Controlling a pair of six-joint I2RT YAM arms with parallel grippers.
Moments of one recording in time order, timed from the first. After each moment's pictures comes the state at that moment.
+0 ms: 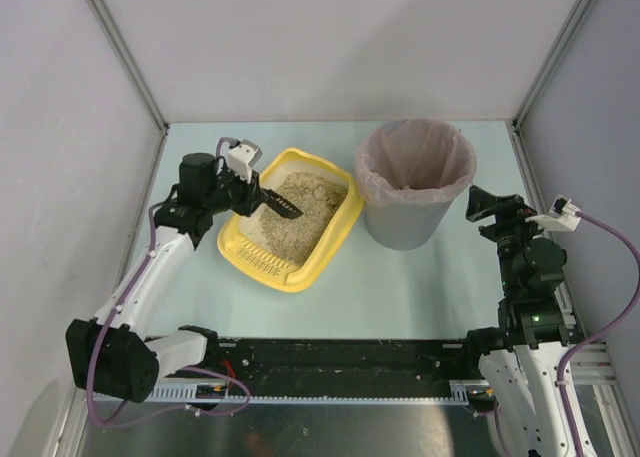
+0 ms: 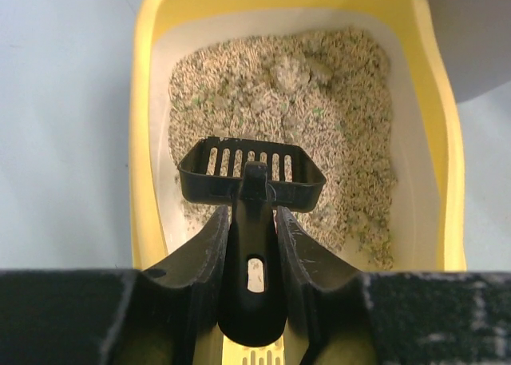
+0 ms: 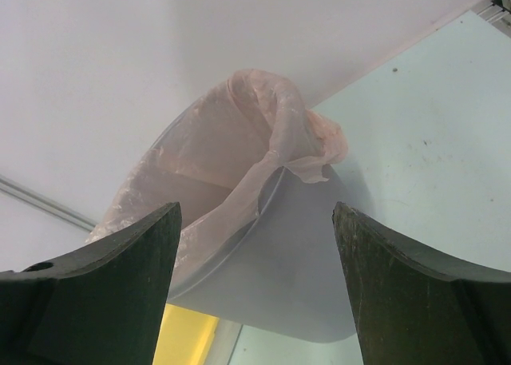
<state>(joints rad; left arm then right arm) -0.21 1.14 0.98 -0.34 0.40 0.18 0.10 0.42 0.62 -0.13 0.17 0.66</state>
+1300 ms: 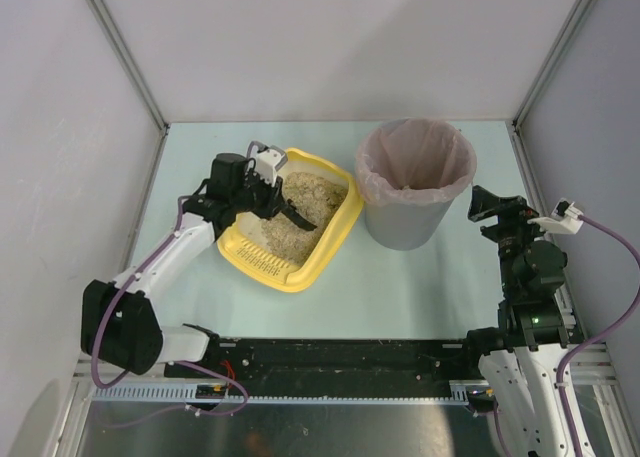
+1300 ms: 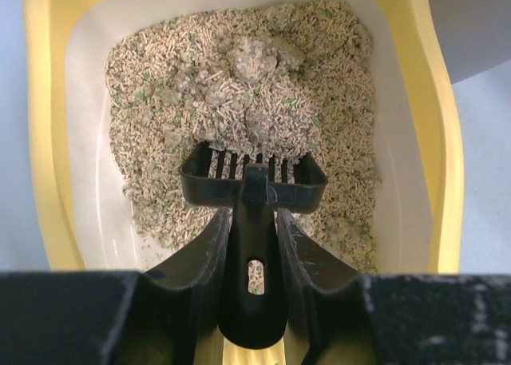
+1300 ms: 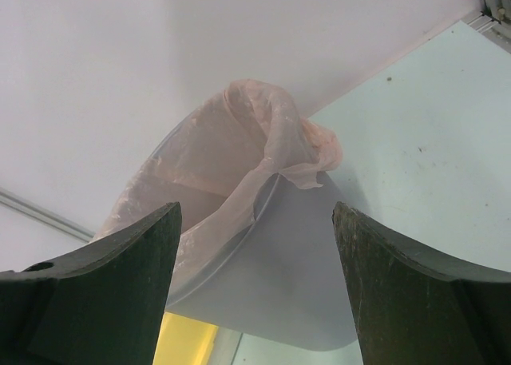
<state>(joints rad) -0.32 1.32 1.00 -0.32 0.36 0.15 0.10 0.41 0.61 -0.11 0.19 0.67</state>
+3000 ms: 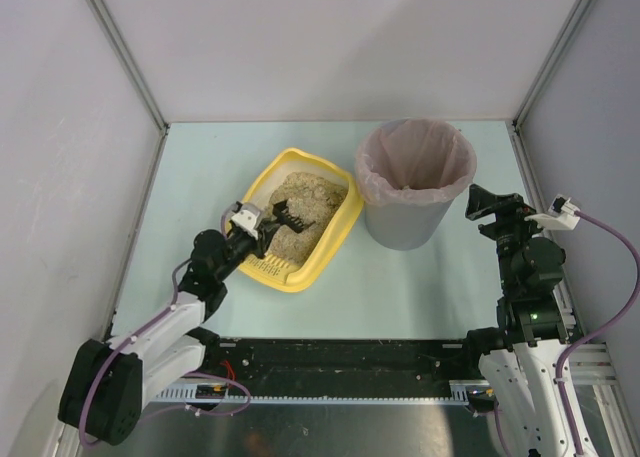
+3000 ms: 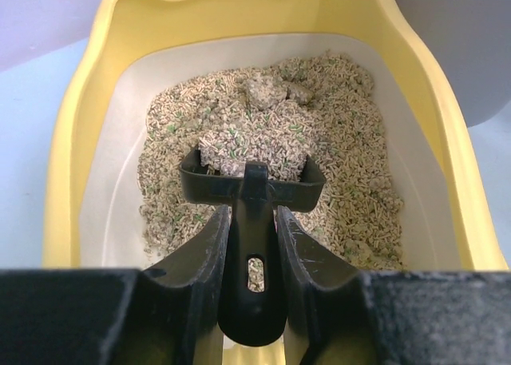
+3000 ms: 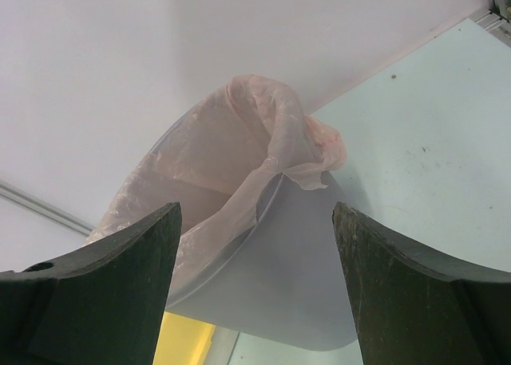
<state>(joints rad) -0.34 0.94 0.26 0.55 0.28 0.08 0.10 0.44 0.61 -0.09 0.17 0.65</state>
